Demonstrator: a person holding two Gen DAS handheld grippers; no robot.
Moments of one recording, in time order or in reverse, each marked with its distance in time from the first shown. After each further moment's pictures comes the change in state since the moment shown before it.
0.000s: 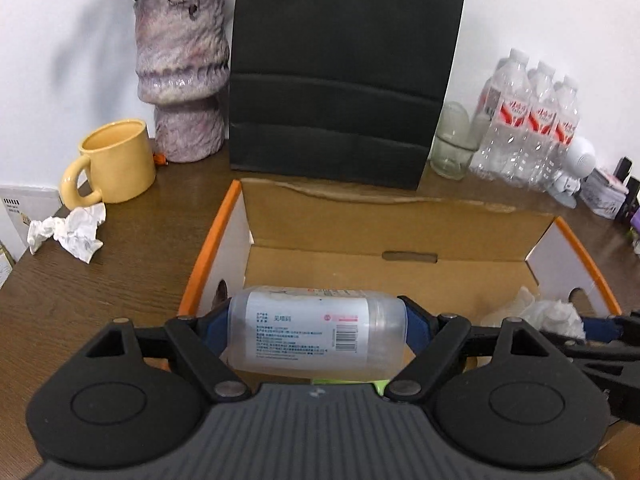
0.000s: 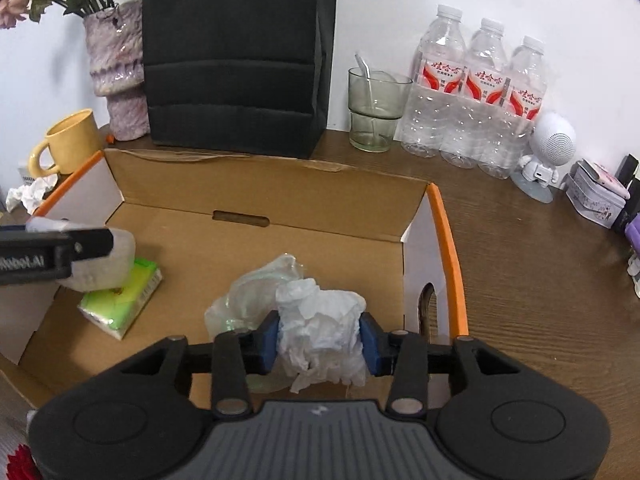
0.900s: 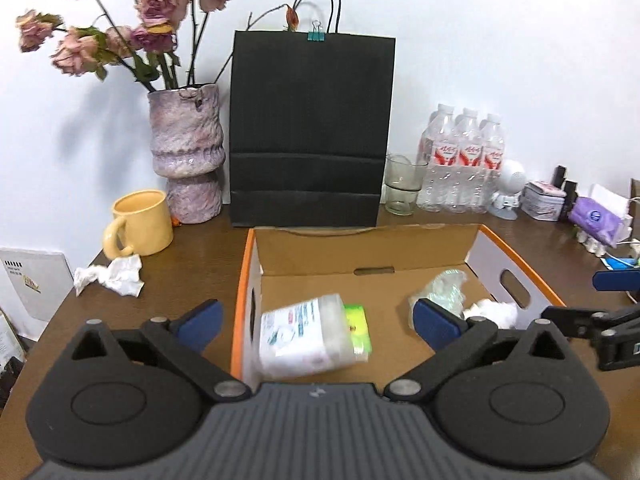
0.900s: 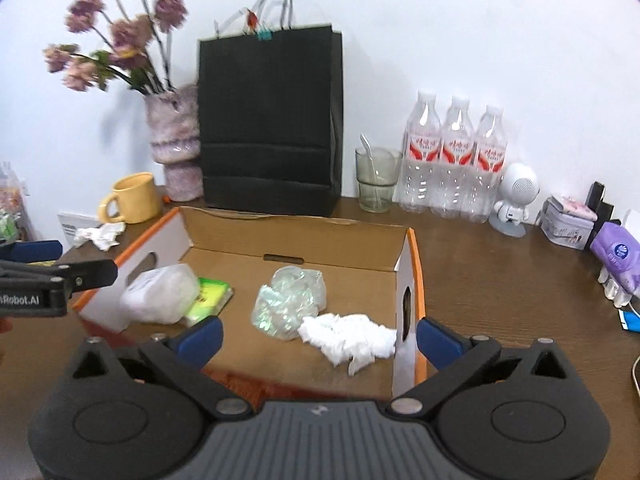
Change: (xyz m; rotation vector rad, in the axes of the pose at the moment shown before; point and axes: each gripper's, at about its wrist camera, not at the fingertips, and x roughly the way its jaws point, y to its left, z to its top) left arm -0.128 0.021 -0.047 0.102 -0.205 -0.094; right arm -0.135 0.002 -0.058 0.011 -0.237 0.069
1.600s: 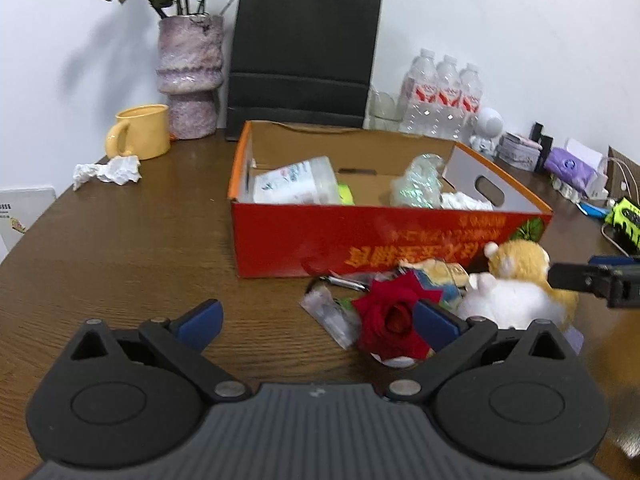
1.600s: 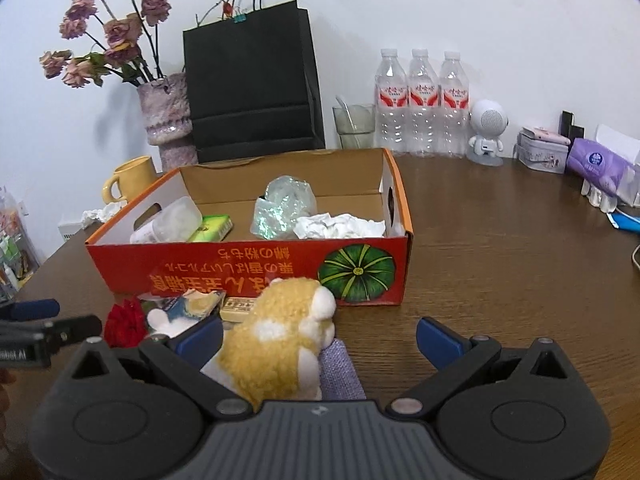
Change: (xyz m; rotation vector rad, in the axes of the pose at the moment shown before) left arm -0.023 0.004 -0.101 -0.017 0.090 -0.058; right arm -0.019 -0.002 -0.097 0.137 0.018 -0.010
